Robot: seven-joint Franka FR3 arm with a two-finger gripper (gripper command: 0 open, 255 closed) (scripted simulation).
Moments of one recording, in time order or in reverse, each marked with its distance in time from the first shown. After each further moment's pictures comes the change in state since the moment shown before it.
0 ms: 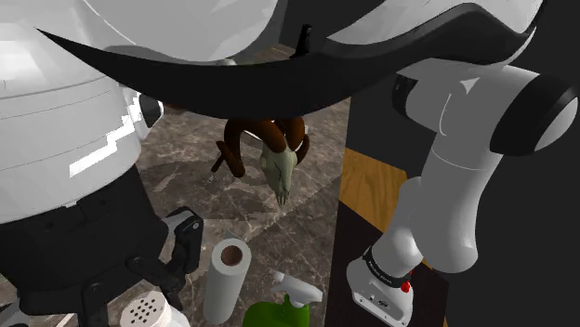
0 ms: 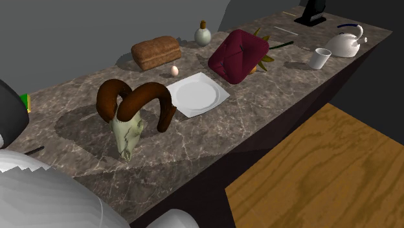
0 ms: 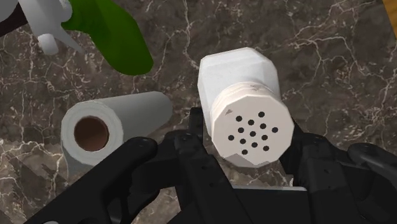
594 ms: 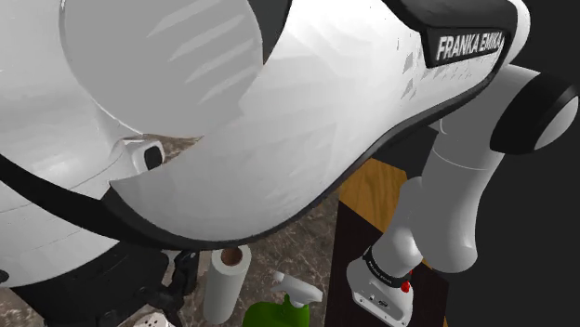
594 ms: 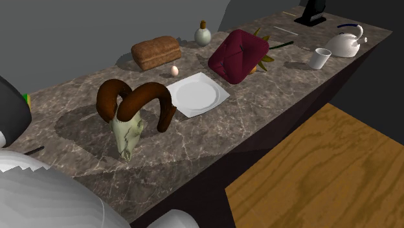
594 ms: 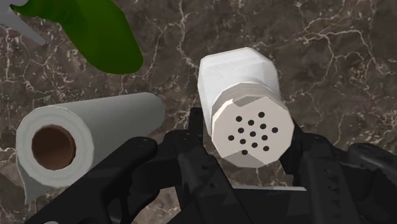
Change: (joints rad) arm -0.015 -0.011 -0.005 -0.138 0.004 0.126 -0.022
